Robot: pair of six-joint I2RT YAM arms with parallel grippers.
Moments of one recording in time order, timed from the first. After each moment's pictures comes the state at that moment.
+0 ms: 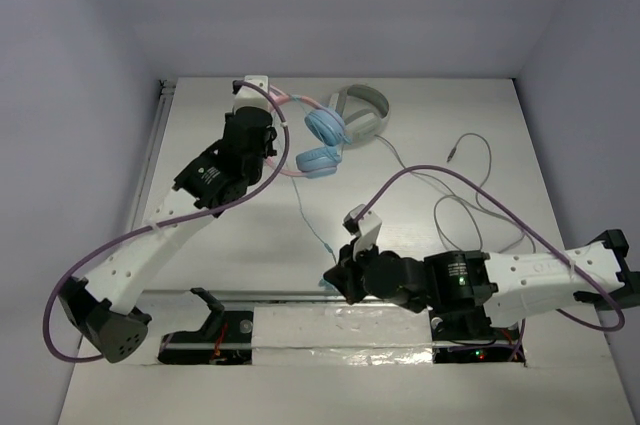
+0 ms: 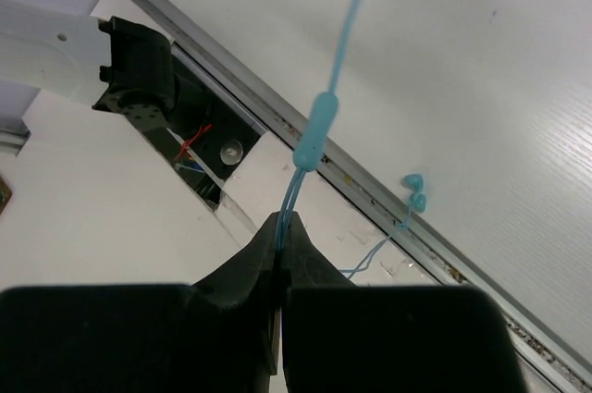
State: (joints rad) left arm -0.67 1.15 1.27 -0.53 -0.64 -0.25; right arm 1.61 1.08 1.01 -0.46 0.58 0.78
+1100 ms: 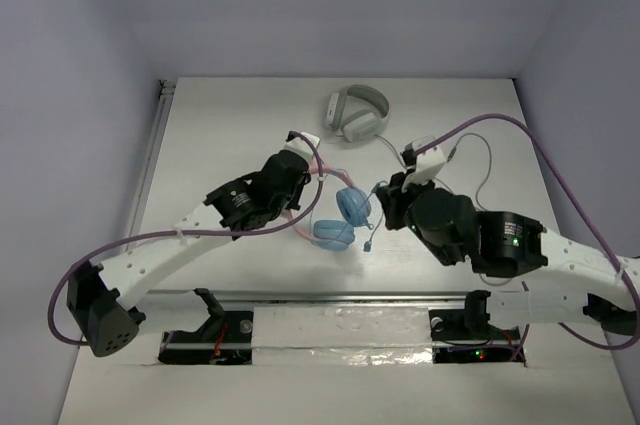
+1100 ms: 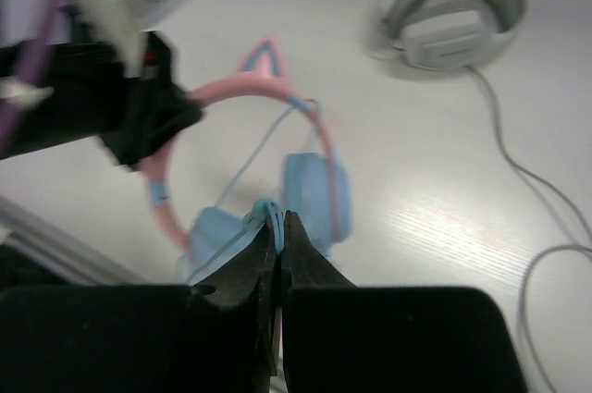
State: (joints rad) left arm -0.87 1.19 1.05 -0.59 -0.44 -0.22; right arm 1.37 1.01 1.27 -0.65 0.83 0.47
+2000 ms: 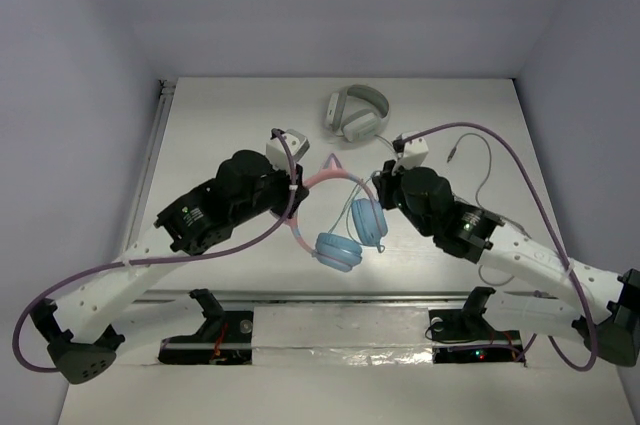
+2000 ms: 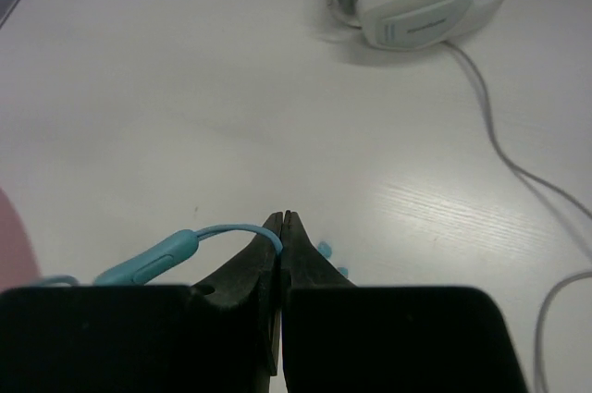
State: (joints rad) left arm -0.87 0.96 1.09 -0.64 -0.10 -0.22; right arm 0.92 1.04 0.92 -0.24 0.53 0.34
